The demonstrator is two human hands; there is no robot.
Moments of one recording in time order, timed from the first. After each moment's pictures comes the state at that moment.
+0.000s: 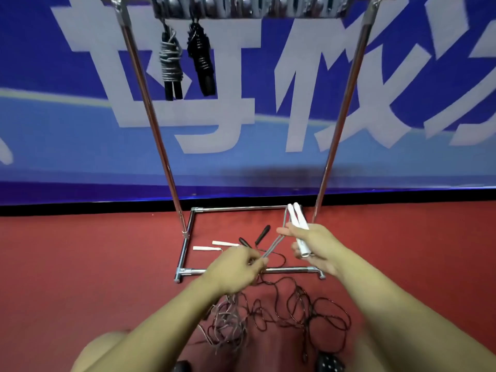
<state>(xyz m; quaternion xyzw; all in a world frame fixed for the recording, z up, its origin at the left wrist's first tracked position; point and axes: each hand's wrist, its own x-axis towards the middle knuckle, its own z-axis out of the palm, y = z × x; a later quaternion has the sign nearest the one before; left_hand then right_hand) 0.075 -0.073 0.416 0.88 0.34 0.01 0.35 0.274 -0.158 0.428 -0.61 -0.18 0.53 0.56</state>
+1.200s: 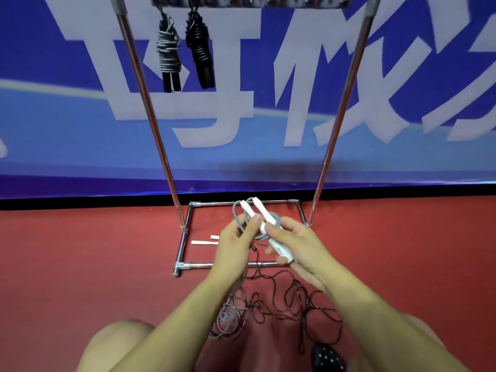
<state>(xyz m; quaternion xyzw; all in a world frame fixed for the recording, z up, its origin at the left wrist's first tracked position) 0.088 -0.103 0.441 0.58 0.28 0.38 0.66 0.221 -0.176 0.448 -0.55 -0.29 0.52 0.59</state>
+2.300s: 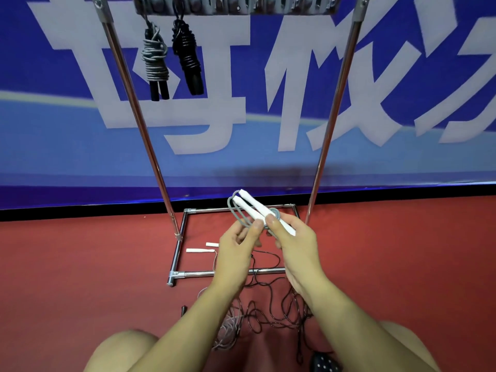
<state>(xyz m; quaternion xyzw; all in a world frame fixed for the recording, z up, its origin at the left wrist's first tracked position) 0.115 -0.106 0.439 0.57 0.32 0.41 0.64 0.219 -0.158 0.440 -0.57 -0.22 0.33 0.72</state>
